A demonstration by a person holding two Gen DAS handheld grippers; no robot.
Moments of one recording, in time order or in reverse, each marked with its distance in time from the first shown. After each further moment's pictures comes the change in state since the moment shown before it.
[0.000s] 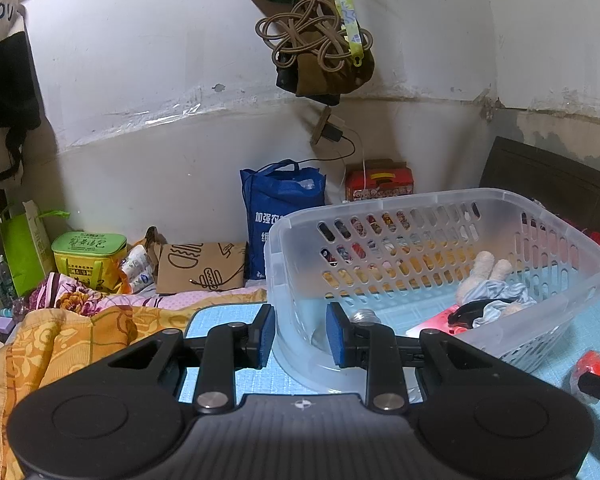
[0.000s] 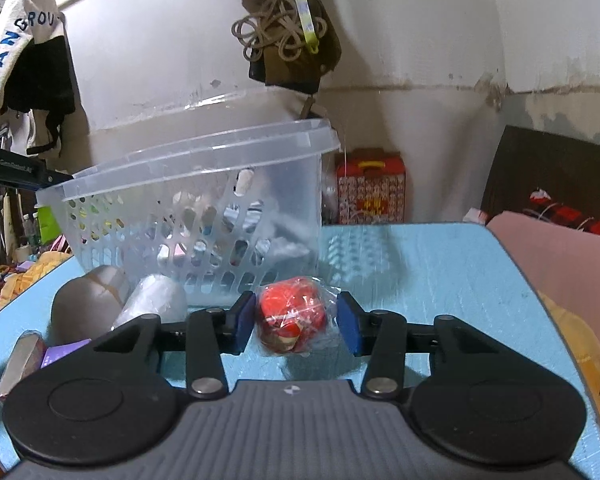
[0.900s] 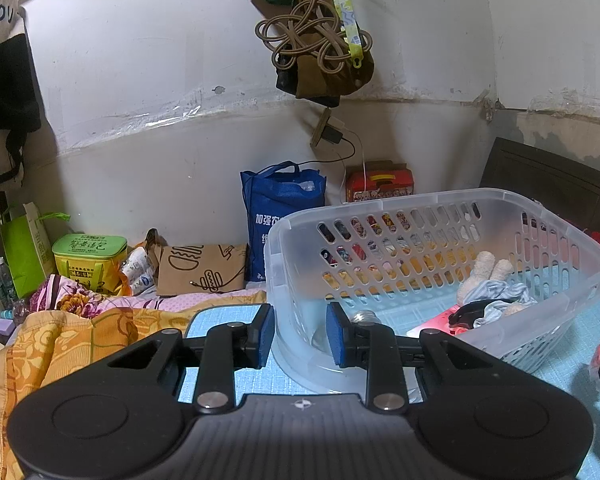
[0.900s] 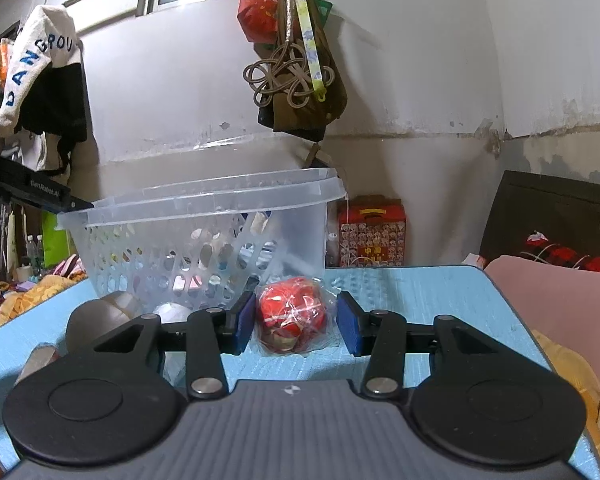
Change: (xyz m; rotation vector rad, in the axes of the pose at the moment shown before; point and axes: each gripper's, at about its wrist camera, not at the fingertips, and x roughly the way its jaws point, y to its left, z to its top) left arm 0.000 -0.001 -0.001 0.004 -0.006 0.002; right arm -0.012 0.008 0.001 -0.031 -0.148 0.003
